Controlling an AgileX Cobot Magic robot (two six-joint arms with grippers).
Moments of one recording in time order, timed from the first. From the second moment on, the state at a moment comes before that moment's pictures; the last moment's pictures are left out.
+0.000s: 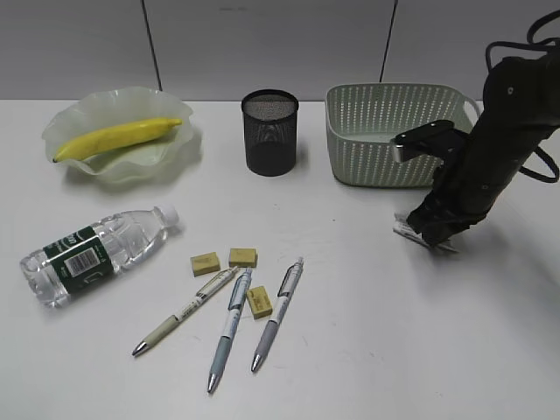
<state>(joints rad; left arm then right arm) -0.21 0.08 -0.54 -0.07 1.06 0.04 0.25 2.04 -1.20 0.12 0.63 -0.38</state>
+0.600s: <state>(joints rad) -0.21 0.08 -0.54 -0.07 1.06 0.04 0.25 1.66 -1.22 0.19 0.27 -0.38</state>
